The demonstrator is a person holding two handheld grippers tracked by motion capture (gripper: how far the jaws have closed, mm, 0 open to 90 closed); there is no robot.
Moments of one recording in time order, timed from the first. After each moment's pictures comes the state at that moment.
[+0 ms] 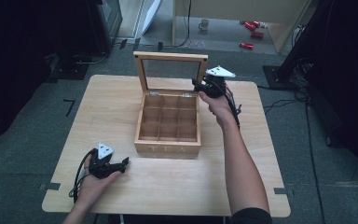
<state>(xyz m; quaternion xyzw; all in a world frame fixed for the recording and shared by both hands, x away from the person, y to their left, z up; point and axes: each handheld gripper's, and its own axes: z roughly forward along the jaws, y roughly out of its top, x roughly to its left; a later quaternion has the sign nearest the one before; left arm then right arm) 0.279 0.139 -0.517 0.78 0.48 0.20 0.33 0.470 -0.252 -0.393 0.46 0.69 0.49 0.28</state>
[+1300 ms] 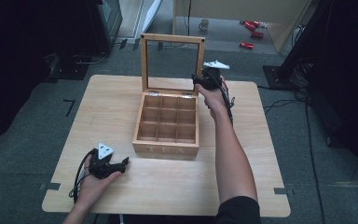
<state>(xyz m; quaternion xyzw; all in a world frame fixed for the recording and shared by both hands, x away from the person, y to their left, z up) 0.278 0.139 -0.518 0.78 0.48 0.20 0.33 0.511 -0.244 -0.402 0.53 0.67 0.45 0.27</state>
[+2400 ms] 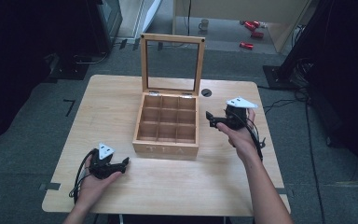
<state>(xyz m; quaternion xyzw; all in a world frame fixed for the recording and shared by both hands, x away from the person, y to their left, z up) 0.278 0.137 -0.518 0.79 0.48 0.21 0.33 0.362 -0.303 -0.417 0.50 0.70 0.44 0.26</state>
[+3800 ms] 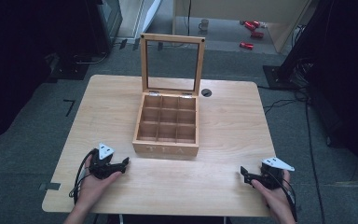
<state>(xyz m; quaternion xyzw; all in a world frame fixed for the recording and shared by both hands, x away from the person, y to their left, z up) 0.278 0.137 -0.518 0.79 0.48 0.21 0.33 0.211 -0.406 -0.520 0.60 0.69 0.34 0.23</state>
